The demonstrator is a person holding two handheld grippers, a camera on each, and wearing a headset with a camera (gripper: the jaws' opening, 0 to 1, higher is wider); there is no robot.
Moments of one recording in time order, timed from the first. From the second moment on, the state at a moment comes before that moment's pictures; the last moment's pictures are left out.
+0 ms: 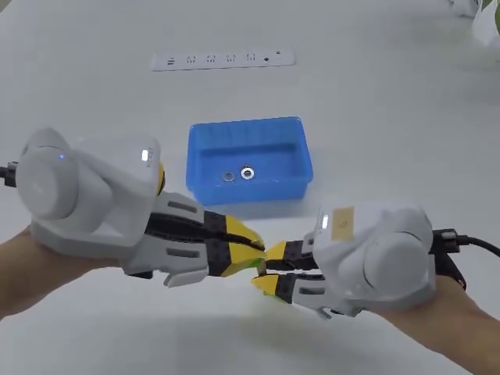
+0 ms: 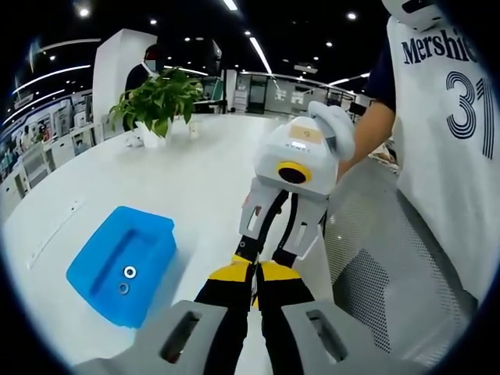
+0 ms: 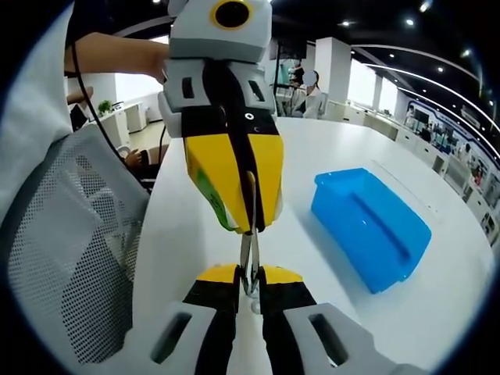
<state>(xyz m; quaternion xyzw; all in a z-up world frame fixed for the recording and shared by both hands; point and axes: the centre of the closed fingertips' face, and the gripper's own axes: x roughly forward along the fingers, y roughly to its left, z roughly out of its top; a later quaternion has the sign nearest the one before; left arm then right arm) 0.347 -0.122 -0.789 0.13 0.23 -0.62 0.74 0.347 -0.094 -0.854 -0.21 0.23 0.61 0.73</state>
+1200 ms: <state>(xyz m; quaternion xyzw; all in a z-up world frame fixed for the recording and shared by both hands) 0.387 -0.103 -0.709 0.22 0.15 -0.62 0.74 0.402 -0.075 -0.771 -0.27 0.14 0.60 0.74</state>
